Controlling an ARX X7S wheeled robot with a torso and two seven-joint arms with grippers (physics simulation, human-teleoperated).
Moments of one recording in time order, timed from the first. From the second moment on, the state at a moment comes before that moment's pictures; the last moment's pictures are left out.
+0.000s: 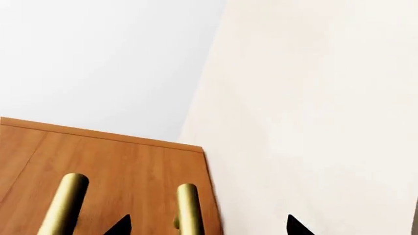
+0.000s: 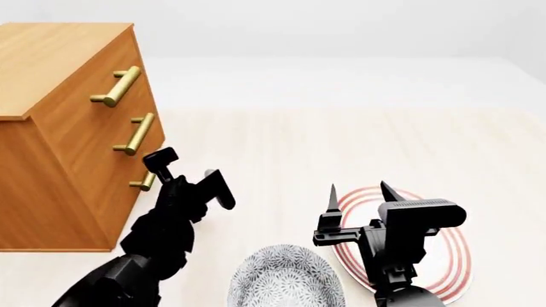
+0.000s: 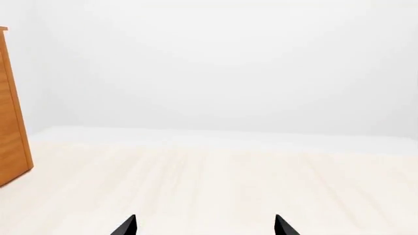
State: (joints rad) left arm -1.03 -0.09 0.88 -1.28 0.32 -0.26 -0.20; right arm 0.16 0.23 -0.19 -0.38 0.26 0.41 0.21
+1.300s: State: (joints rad) left arm -1.07 -0.12 1.08 -1.31 0.02 -0.52 -0.26; right arm 0.16 0.25 -0.20 -0.39 0.29 0.39 0.24
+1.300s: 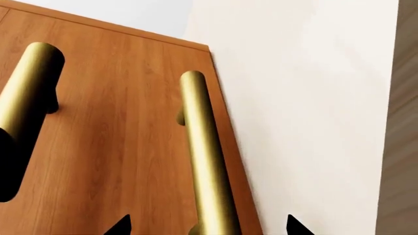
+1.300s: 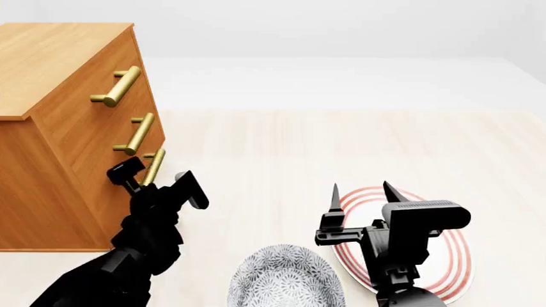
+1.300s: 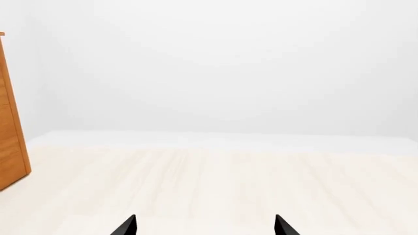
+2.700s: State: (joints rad) left arm -1.07 -0.09 1.06 -1.31 0.04 -0.54 -0.27; right arm 0.15 0.27 -0.22 -0.39 0.31 0.37 0.26
